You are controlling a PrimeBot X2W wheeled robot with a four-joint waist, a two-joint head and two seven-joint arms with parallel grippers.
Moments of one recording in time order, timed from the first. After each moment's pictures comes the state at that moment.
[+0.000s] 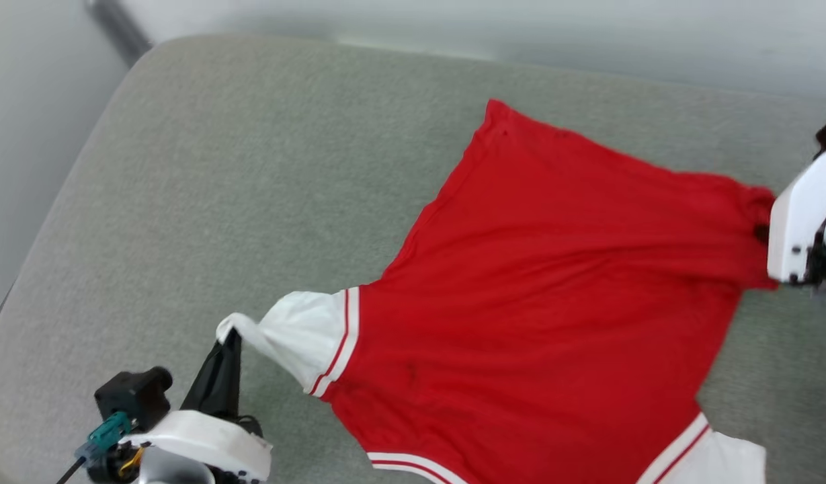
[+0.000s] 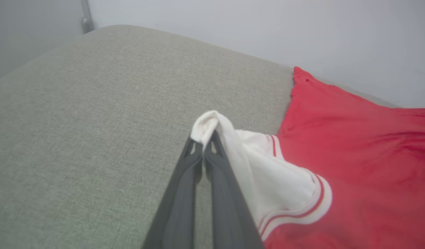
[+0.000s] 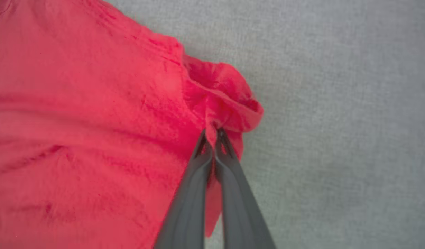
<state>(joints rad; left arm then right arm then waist) -0.06 0.37 -0.33 0.07 -0.69 0.12 -0.24 -0.76 -0.39 0.06 0.69 0.37 0.13 0.80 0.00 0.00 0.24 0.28</state>
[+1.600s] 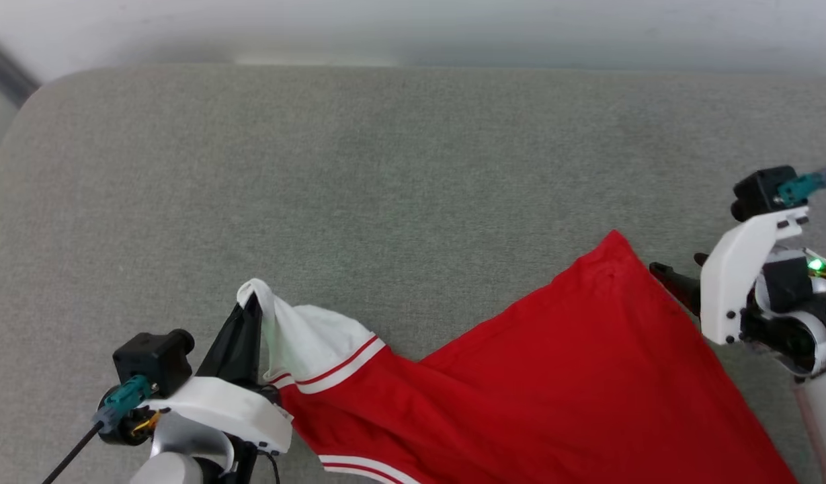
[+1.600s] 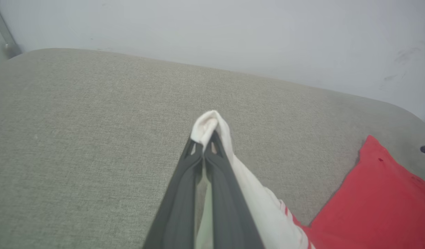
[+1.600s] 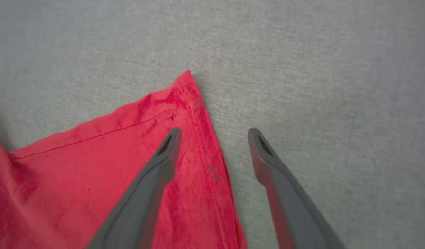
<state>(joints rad) -0.10 0.40 -0.37 -0.06 -0.65 0.22 -0.14 -0.46 -0.36 0.14 0.24 0.51 0.13 0.77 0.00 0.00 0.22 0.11</state>
